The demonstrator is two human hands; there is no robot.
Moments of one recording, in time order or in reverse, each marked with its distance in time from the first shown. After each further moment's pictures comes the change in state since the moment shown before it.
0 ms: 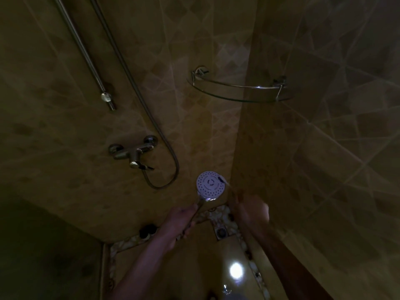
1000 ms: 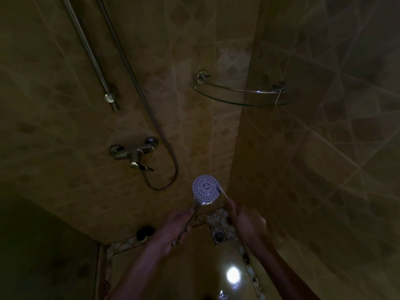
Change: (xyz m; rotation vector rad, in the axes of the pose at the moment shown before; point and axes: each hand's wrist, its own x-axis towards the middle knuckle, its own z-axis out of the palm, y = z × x) left_hand -0.009 -0.011 -0.008 -0.026 -0.005 -0.013; right_hand -0.026 -0.003 0.012 0.017 -0.032 0.037
